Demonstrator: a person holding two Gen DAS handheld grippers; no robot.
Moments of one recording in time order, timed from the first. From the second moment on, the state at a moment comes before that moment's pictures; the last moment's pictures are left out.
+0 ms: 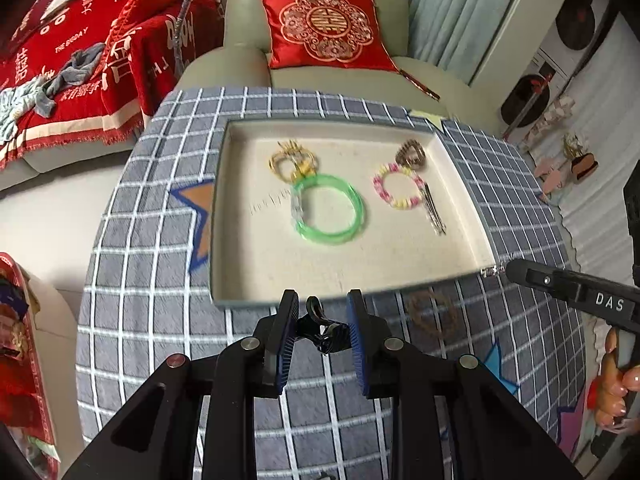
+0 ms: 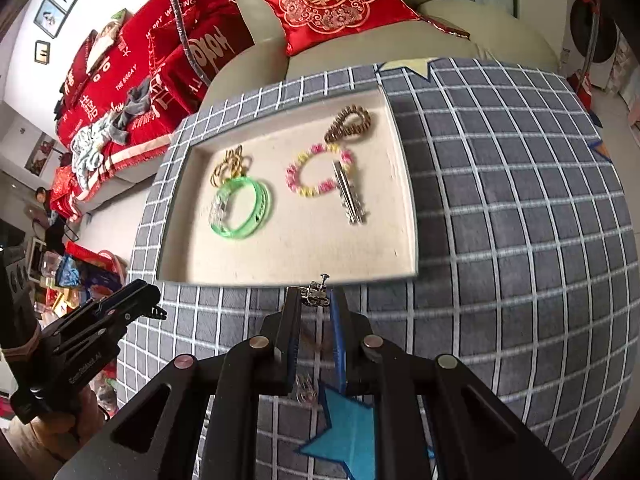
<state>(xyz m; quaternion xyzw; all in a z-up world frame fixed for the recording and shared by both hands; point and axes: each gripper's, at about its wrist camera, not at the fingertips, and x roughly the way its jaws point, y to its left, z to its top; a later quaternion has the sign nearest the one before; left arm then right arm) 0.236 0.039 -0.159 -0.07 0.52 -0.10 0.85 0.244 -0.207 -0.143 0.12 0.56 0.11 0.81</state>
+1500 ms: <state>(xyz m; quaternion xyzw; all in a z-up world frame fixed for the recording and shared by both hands) 0.342 0.028 -0.235 -0.01 0.56 -0.02 0.83 0.340 -0.185 -0.217 0.09 0.59 0.11 0.80</state>
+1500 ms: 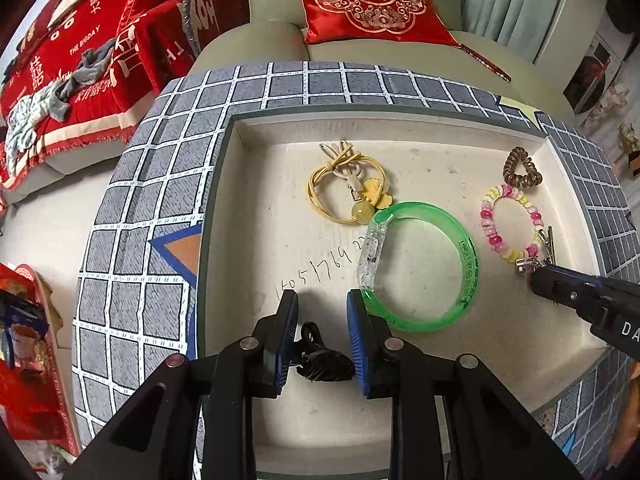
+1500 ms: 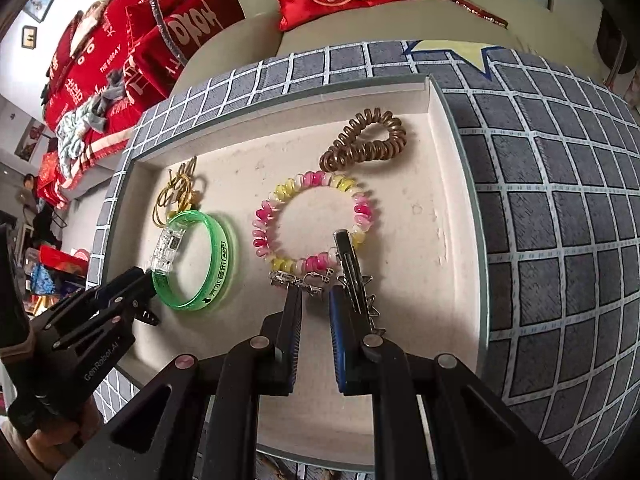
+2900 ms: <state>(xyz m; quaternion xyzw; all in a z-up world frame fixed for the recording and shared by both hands) 0.320 0.018 -0.201 0.02 0.52 -0.02 0.85 0.280 -0.208 -0.172 0.15 0.57 0.10 0.80</state>
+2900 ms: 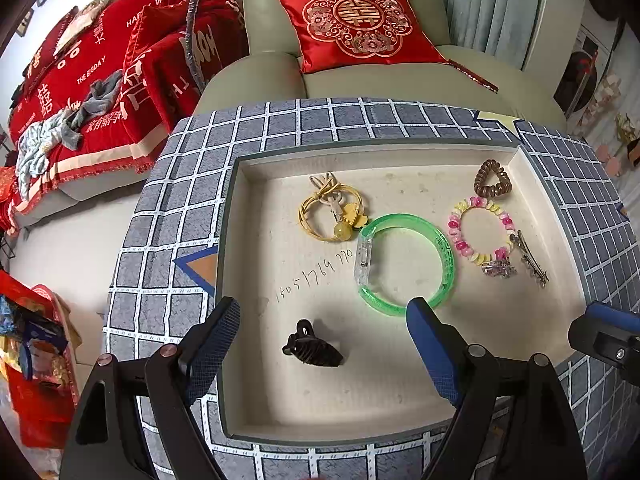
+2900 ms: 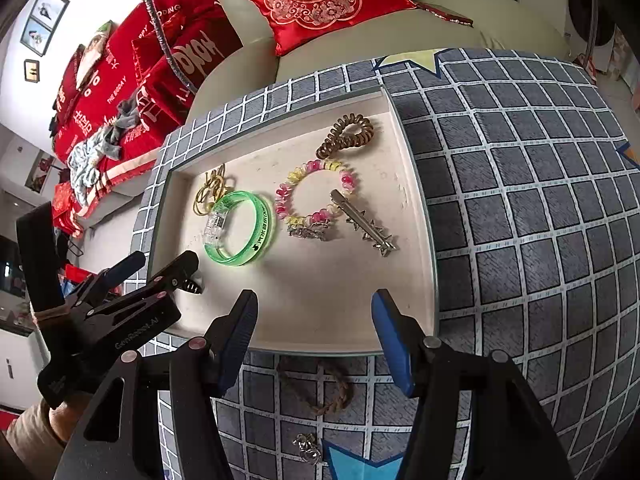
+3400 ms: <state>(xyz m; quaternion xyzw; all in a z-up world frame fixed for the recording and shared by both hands) 0.300 0.020 -0.190 0.03 0.52 -0.02 0.85 0.259 -0.204 -0.148 0.15 0.51 0.11 0.84</state>
